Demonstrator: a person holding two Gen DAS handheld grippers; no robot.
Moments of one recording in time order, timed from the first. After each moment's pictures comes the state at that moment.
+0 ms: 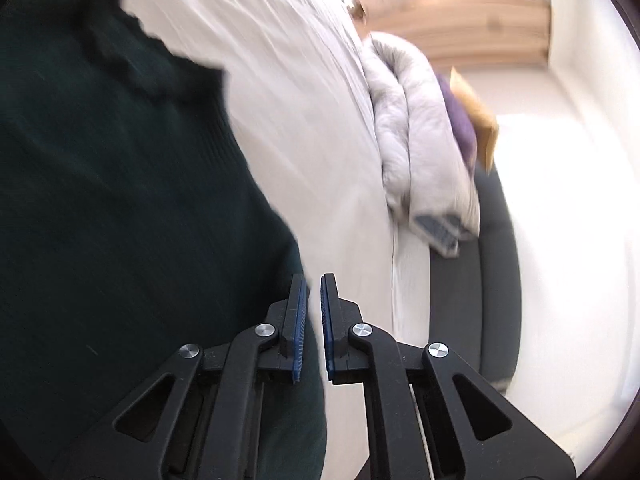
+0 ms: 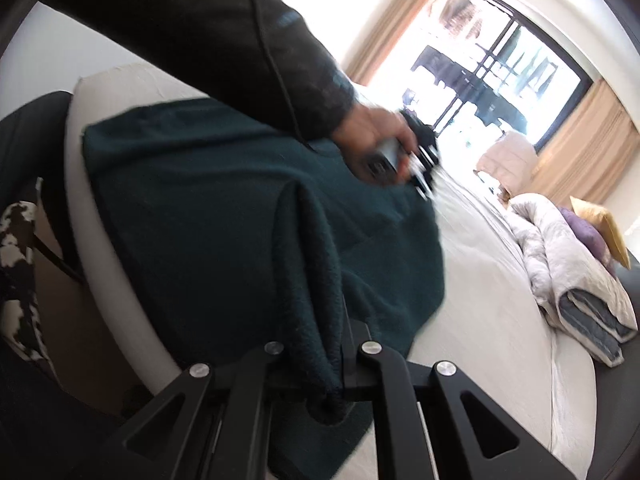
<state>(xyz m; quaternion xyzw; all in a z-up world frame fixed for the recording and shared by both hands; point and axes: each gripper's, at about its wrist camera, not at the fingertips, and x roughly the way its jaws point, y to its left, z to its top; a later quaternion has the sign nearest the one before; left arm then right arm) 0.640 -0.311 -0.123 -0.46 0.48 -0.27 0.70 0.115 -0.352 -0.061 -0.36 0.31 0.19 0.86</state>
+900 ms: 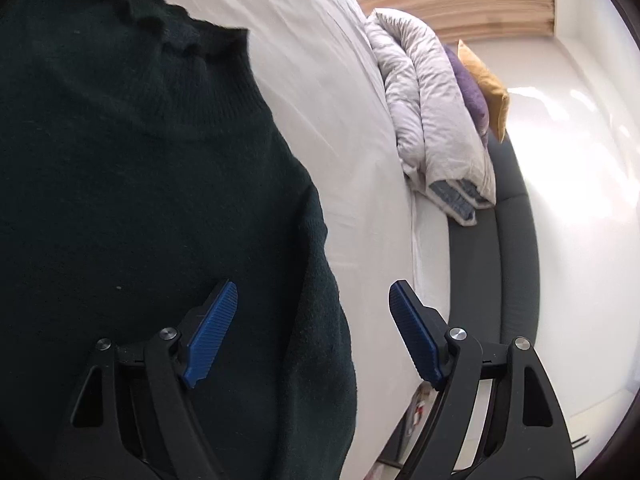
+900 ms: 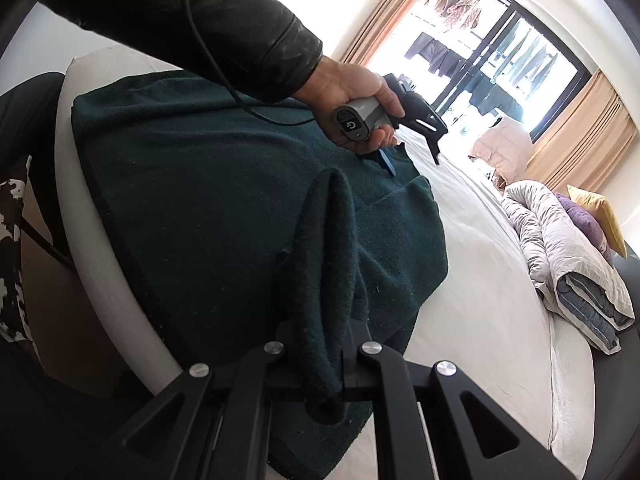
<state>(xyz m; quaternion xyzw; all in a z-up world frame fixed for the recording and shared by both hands) 0.611 -0.355 -0.112 -0.39 0.53 -0.29 0.70 0.113 -0.360 -0.079 -0.37 0.32 0.17 0.86</state>
